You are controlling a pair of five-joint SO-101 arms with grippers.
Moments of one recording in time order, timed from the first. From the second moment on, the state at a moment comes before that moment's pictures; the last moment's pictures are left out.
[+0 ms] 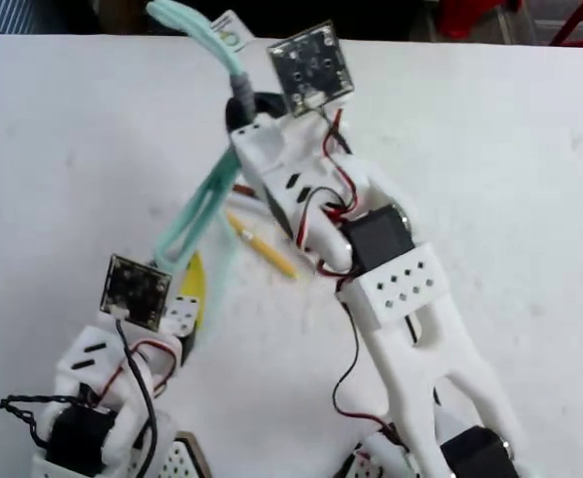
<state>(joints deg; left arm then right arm) 11.5 -104.0 75.2 63.1 -1.0 -29.2 -22.8 8.5 42.9 1.9</state>
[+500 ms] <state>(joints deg) 11.5 -104.0 75.2 63.1 -1.1 -28.6 -19.6 8.0 41.8 1.9</state>
